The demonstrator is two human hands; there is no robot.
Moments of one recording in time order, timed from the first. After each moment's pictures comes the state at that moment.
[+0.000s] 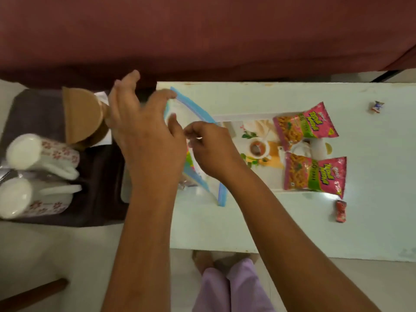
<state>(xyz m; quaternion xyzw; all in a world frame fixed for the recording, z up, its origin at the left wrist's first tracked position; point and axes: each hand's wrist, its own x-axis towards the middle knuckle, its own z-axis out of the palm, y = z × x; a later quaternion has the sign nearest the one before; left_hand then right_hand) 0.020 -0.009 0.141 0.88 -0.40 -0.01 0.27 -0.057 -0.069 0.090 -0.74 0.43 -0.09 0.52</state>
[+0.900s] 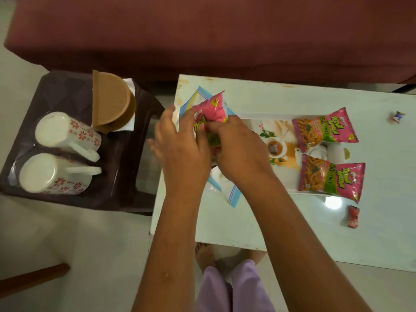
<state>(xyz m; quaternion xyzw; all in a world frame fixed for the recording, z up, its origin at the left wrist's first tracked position) 0.018 0.021 0.101 0.90 -0.34 -0.12 0.24 -0.054 -0.040 0.103 -0.86 0.44 -0.04 0.26</state>
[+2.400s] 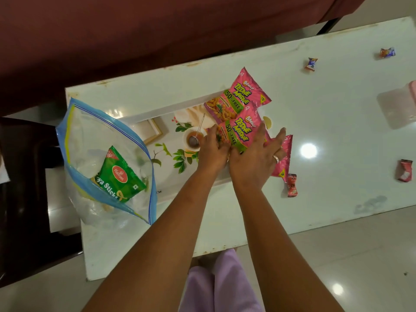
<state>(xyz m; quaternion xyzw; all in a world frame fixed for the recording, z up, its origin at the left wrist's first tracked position) -0.165 -0.125 -0.071 0.73 -0.38 -0.49 0.28 -0.242 -0.113 -0.046 -0.51 0.81 -0.15 0.23</state>
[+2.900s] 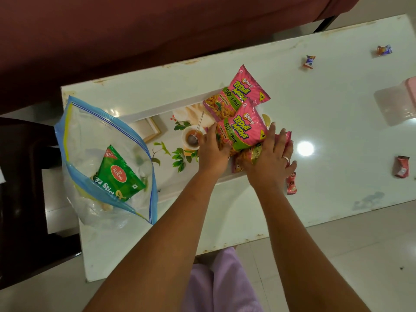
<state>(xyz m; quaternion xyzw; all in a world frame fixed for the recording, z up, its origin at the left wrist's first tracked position) -0.168 -0.120 -0.077 0.76 -0.40 -0.45 0.25 -0.291 -0.107 -0.066 -0.58 0.77 -0.04 0.24</state>
